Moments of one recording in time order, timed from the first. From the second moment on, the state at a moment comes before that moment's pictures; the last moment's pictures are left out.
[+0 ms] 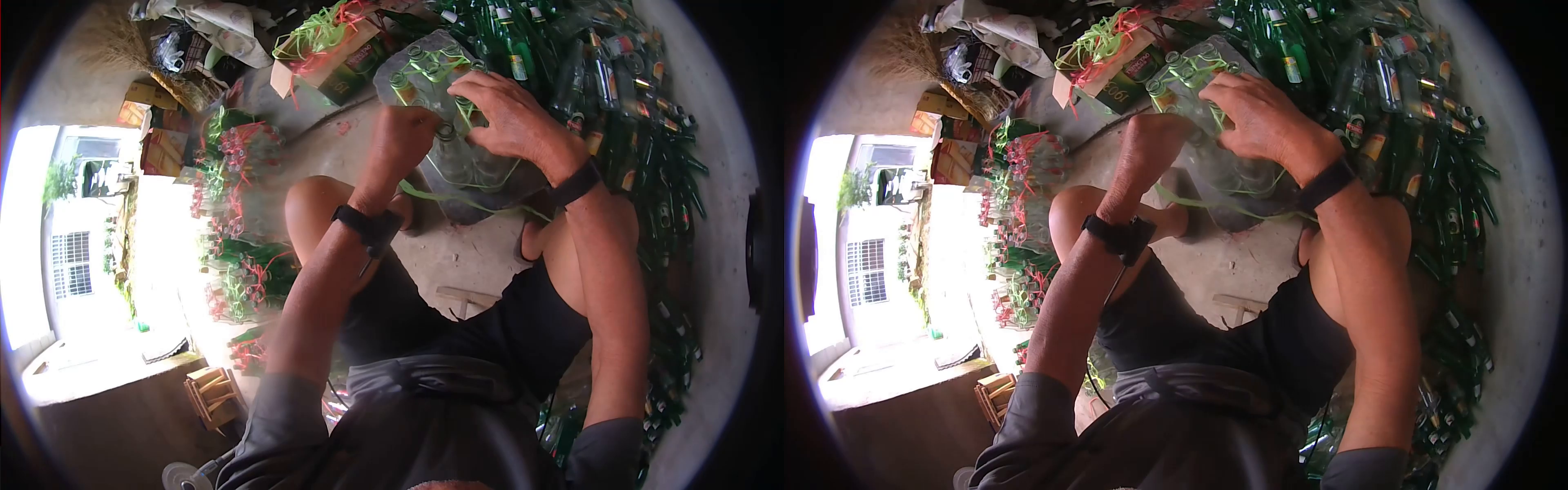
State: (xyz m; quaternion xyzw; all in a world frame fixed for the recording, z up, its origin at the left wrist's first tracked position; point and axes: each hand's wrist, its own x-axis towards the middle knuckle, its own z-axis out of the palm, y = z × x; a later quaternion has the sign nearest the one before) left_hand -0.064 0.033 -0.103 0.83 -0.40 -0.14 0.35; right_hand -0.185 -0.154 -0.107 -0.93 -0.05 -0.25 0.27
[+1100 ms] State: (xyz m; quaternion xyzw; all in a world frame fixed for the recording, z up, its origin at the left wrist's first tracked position) left_hand -0.117 0.054 -0.136 0.63 -0.10 -0.30 0.71; right_hand -0.190 -0.153 -0.083 -0.95 -0.01 -0.14 0.29
